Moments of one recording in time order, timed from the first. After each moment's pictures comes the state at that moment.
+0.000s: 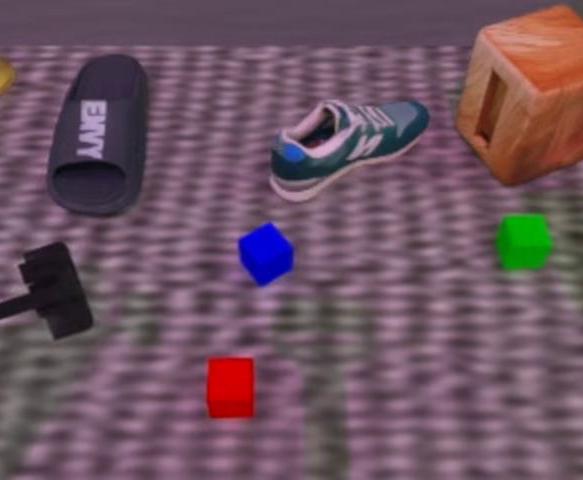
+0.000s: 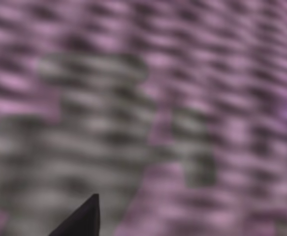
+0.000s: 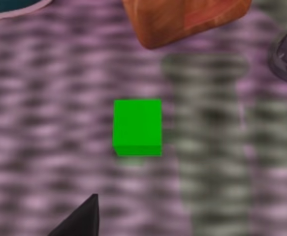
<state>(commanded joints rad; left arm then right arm) -0.27 0.80 0.52 -0.51 -0.03 -0.50 0.11 1.16 0.95 -0.63 0.00 0.09</state>
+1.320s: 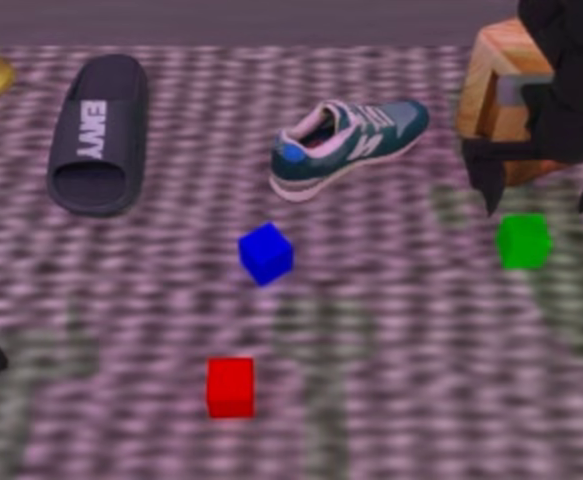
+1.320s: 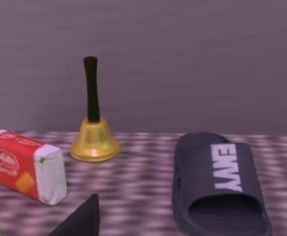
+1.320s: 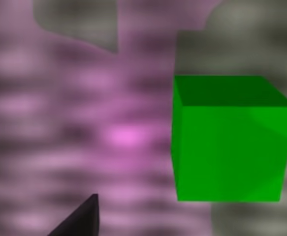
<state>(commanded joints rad) 0.02 0.00 0.00 0.00 0.00 0.00 0.21 2.20 1.78 -1.15 0.00 0.18</state>
